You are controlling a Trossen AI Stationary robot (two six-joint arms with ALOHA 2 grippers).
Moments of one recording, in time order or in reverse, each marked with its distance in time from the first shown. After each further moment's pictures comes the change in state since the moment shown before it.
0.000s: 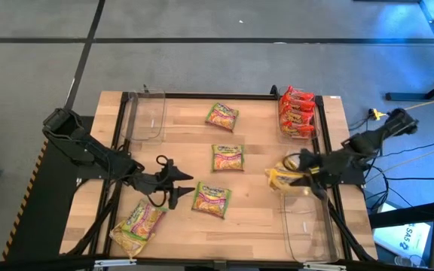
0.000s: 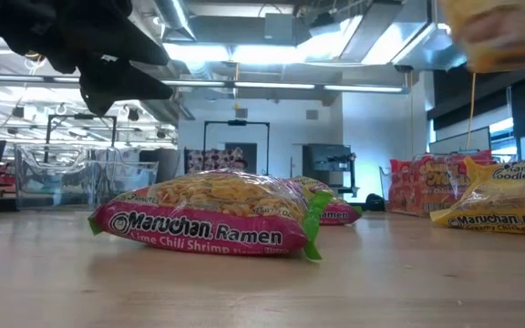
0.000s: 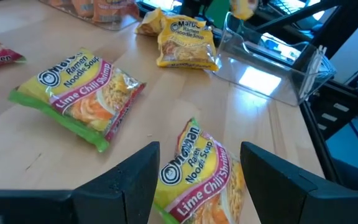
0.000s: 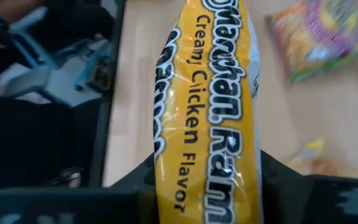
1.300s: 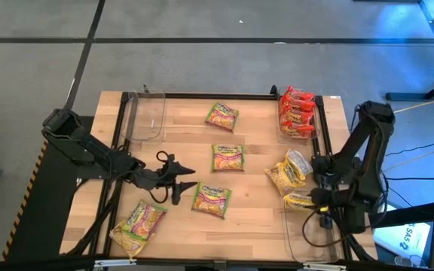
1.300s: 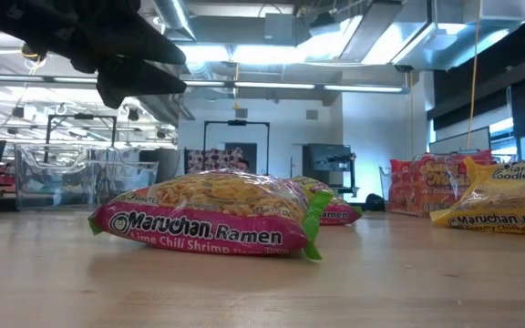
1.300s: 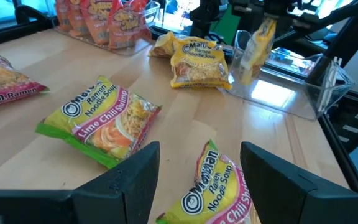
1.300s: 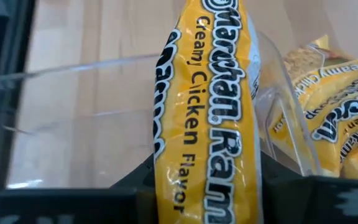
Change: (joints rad) left arm 0.050 0.000 0.000 0.053 -0.027 0.107; right arm 0.776 0.428 -0.083 -0.169 0.485 0.679
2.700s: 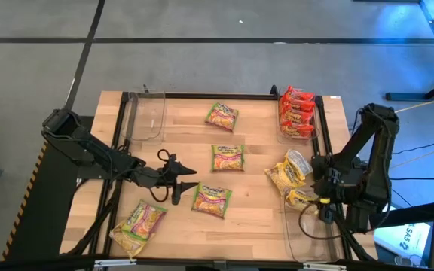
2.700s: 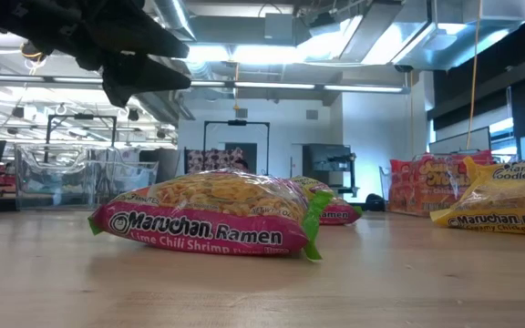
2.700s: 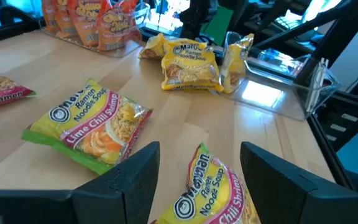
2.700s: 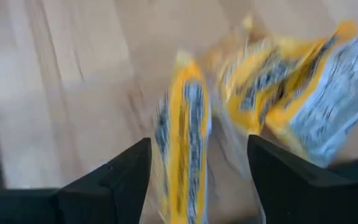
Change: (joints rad) left arm 0.020 0.000 0.000 0.031 0.055 0.023; right arm -0.072 0.048 0.266 -0.401 -0.106 0.229
